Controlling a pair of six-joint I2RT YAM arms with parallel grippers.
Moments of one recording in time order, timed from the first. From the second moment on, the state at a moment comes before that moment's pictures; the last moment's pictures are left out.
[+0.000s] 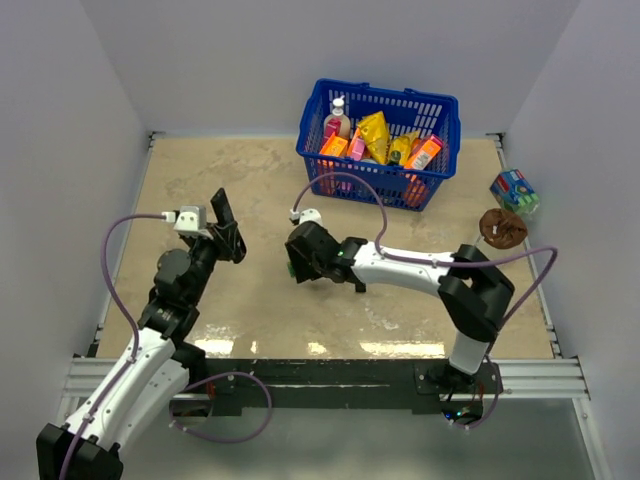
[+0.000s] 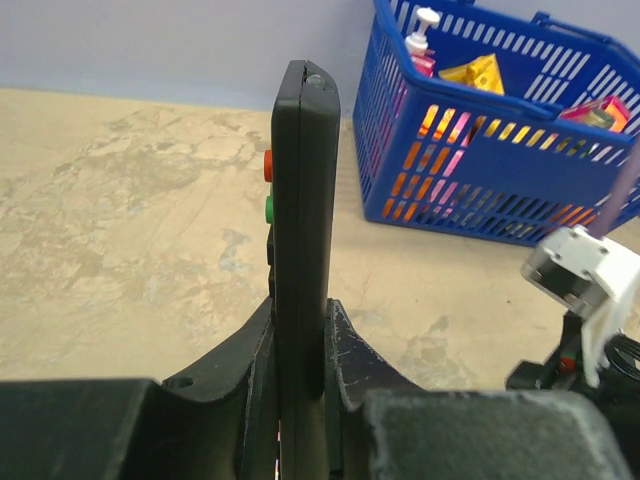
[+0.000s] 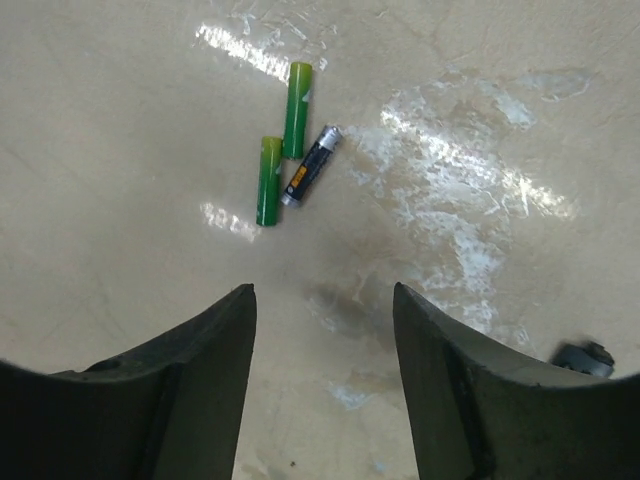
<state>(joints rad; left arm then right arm) -0.34 0.60 0.40 0.20 -0.13 -0.26 1.00 1.75 1.18 -0.33 0.30 0.51</state>
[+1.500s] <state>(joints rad) -0.34 0.63 0.36 0.27 -0.04 -0.24 0.93 2.06 1.45 -0.35 0.36 0.66</state>
